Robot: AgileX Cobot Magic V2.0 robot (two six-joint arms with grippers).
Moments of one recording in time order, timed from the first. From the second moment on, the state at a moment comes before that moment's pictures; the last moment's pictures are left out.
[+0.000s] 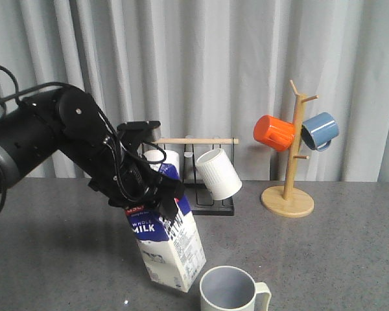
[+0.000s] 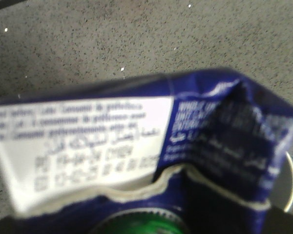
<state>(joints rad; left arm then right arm) -0.38 2.00 -2.12 -0.29 1.27 0.09 0.40 0.47 -0.40 0.16 0.71 -0.16</state>
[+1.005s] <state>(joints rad) -0.38 2.01 -2.02 -0.29 1.27 0.09 0.40 0.47 -0.40 0.16 0.71 -0.16</state>
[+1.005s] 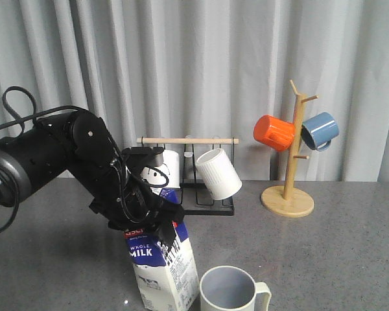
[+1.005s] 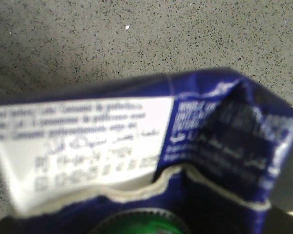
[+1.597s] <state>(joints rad) -0.38 2.01 -2.02 -0.29 1.27 0.09 0.40 0.47 -0.40 0.16 0.71 -0.16</state>
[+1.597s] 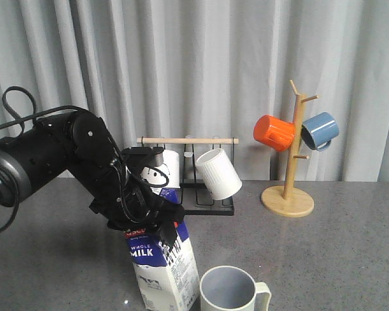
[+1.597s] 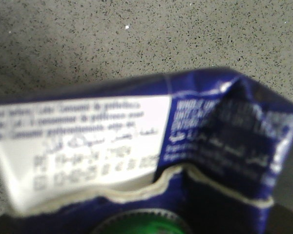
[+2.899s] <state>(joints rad) -0.38 1.77 -2.02 -0.27 1.26 0.04 0.40 0.47 -0.40 0.16 0.71 -0.16</state>
